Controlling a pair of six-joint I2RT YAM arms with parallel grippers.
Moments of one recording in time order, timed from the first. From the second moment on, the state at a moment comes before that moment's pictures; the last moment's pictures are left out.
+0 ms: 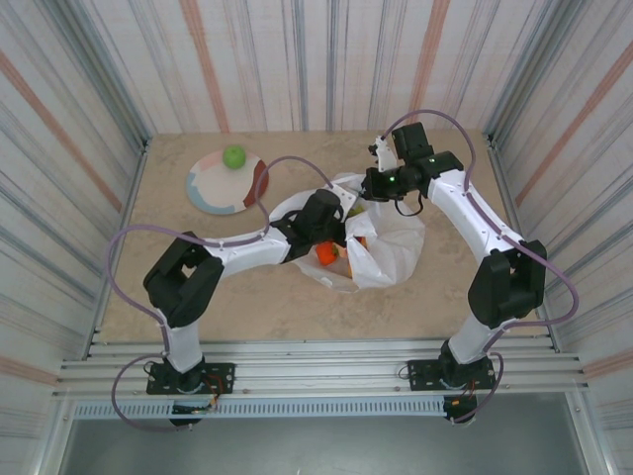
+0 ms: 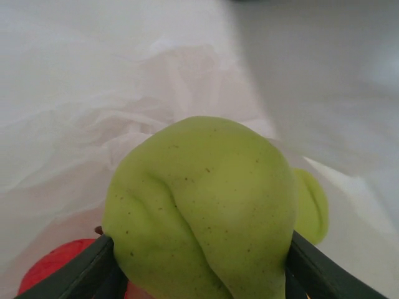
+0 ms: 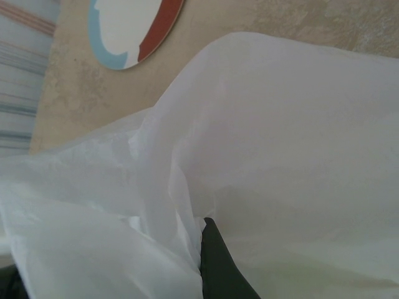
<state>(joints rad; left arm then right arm) -0.82 1.86 1.21 0.08 0.04 -0.21 0.33 1.67 1.53 -0.81 -0.49 0.28</state>
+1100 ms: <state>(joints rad) -0.78 1.44 0.92 0.06 0.32 -0.27 0.30 1.67 1.51 -0.78 -0.50 0.30</state>
